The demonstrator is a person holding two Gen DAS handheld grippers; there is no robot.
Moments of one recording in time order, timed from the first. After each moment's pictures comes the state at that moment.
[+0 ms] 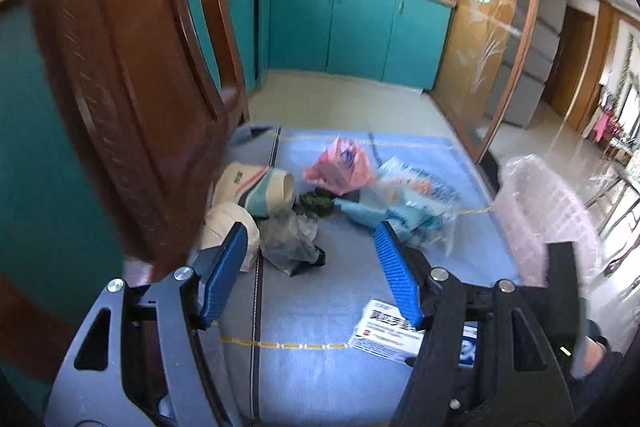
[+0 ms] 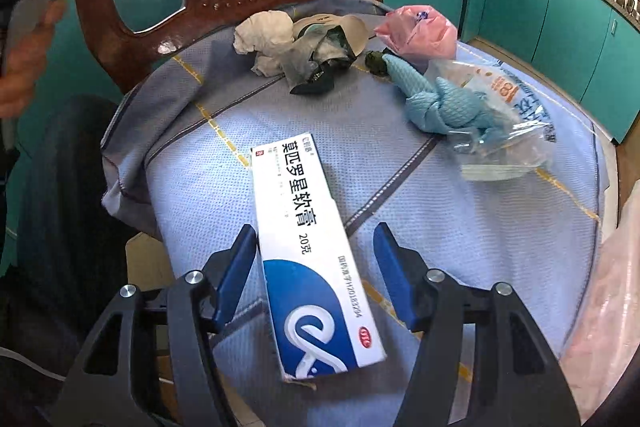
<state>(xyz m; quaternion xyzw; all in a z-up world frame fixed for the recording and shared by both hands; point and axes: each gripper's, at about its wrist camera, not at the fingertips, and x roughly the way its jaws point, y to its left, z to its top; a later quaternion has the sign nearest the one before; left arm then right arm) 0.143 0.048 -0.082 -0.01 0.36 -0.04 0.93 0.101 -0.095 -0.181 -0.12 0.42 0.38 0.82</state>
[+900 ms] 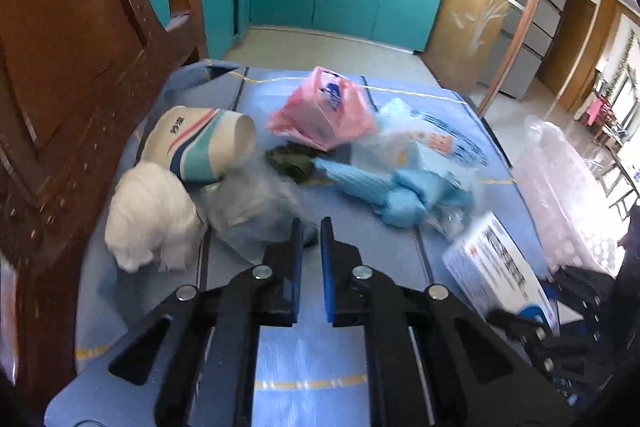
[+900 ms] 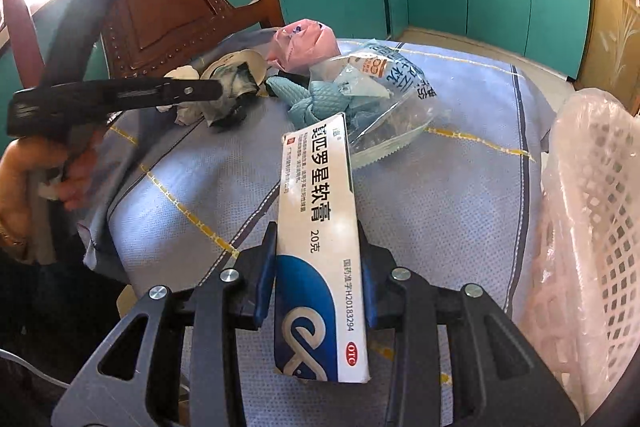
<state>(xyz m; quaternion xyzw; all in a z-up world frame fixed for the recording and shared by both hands) 0.188 0.031 -0.151 -0.03 0.42 -0.08 0.90 0.112 -0.167 -0.175 -0.02 0.41 0.27 0.87</state>
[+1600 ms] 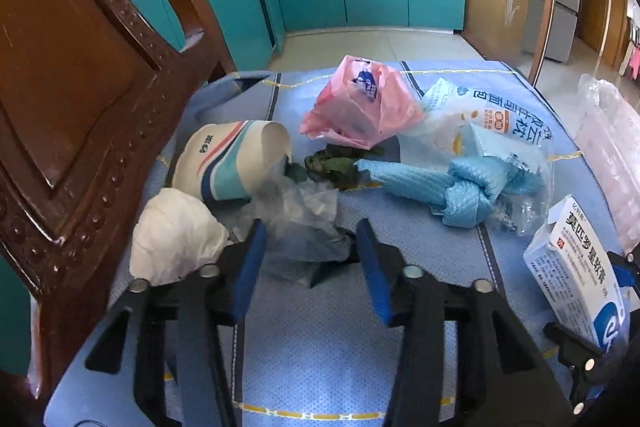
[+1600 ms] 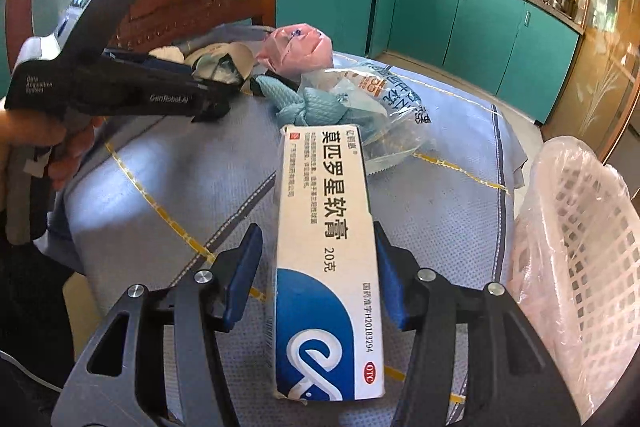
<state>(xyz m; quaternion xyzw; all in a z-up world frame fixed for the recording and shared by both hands) 0.213 0.013 -0.170 0.09 0.41 0.02 0.91 0.105 -0.142 -0.179 -0.12 0.37 0.22 0.90</state>
